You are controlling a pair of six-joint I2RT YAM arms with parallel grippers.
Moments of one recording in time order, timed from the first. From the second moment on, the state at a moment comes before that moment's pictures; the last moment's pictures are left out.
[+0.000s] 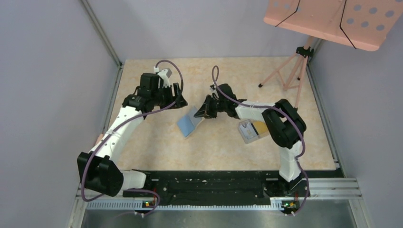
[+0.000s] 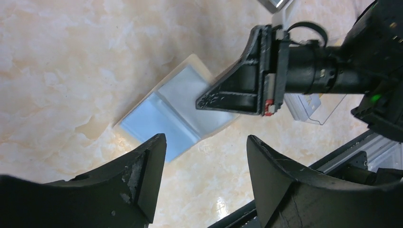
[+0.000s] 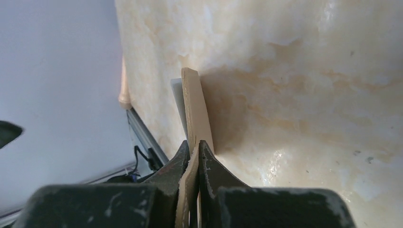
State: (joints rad) left arm -0.27 1.30 1.16 -0.56 0.33 -0.35; right arm 0.63 1.97 1.21 0.17 -0.57 0.95
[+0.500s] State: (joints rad) left arm -0.27 1.36 1.16 -0.55 0.37 -0.35; right arm 0.70 1.99 1.24 -0.18 -0.44 0.97
